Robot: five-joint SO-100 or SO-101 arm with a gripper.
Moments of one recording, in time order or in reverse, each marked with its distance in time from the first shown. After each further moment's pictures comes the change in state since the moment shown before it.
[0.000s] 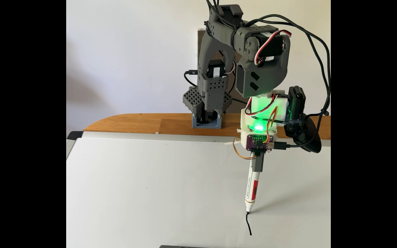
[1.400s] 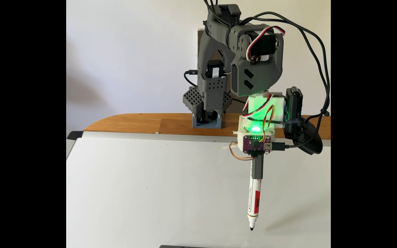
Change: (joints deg) arm 2.6 -0.7 -0.2 -9.3 0.0
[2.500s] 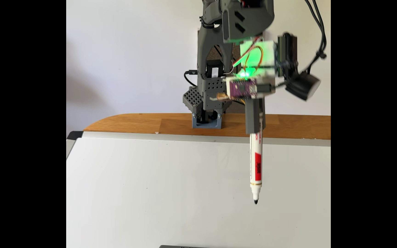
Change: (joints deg) arm 1.4 12.5 -4.9 7.4 8.6
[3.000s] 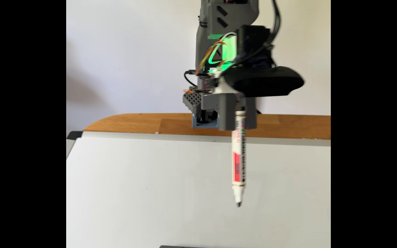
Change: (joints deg) arm 2.0 4.8 -0.1 -0.5 45.1
